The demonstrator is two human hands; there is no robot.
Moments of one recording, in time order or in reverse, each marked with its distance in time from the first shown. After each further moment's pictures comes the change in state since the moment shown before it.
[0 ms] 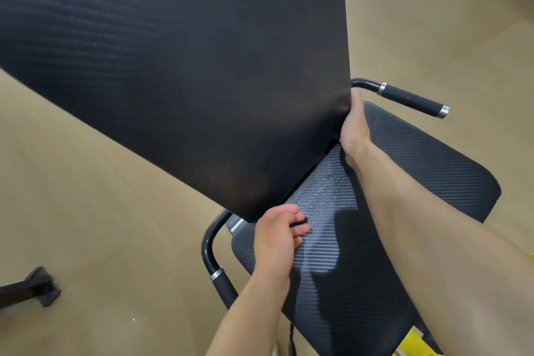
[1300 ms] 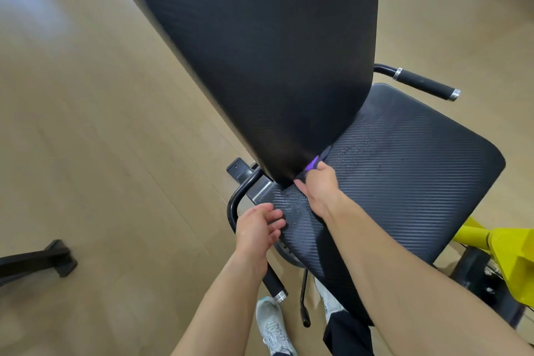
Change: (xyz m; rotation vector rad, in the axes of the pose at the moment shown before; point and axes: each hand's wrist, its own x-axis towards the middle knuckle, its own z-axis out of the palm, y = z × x) left_hand 0.006 -0.042 -0.114 -0.161 0.074 -0.058; right_hand -0.122 0.135 0.066 0.161 -0.091 0.229
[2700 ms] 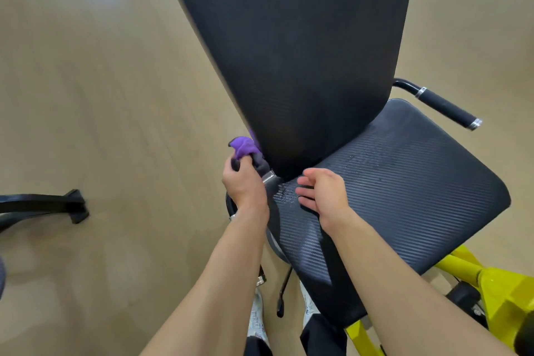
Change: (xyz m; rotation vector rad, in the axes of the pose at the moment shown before) left_hand 0.031 0.030 0.043 -0.337 0.422 0.471; right_hand -0.063 -0.031 -0.036 -0.278 -0.184 0.009
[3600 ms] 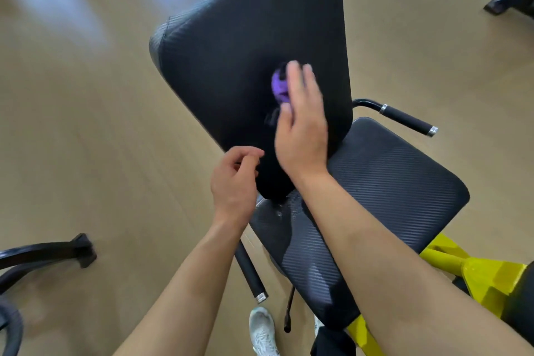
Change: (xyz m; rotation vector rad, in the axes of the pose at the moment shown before) left_hand -0.080 0.117 -0.012 0.339 -0.478 0.429; right_hand -0.056 -0.130 0.039 -0.469 0.384 -1.269
